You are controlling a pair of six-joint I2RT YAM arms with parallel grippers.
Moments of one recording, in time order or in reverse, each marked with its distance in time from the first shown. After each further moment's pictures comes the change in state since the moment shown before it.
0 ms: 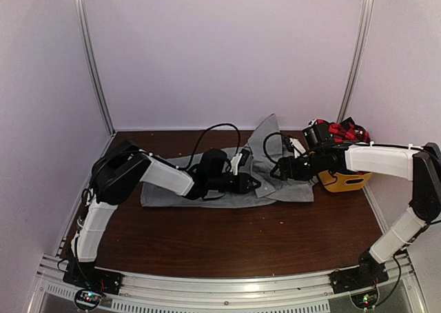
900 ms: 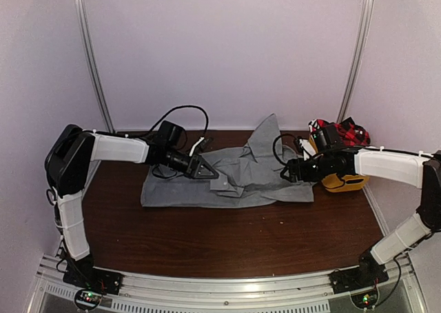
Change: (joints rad) left arm 0.298 -0.351 -0.119 -0.621 0.527 0.339; right arm -0.040 -0.098 -0.076 -0.018 0.079 -0.031
